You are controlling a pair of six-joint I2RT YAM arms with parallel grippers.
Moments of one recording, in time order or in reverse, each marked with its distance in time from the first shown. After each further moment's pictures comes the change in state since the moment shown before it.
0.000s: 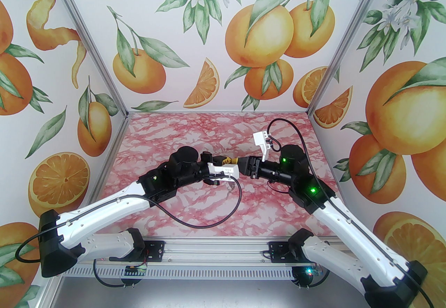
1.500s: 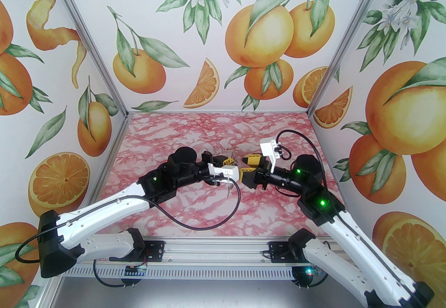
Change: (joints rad) left arm -0.001 -0.012 -0.024 0.068 0.053 0.019; right arm -0.056 -0.091 -0.084 0.143 -0.154 -0.332
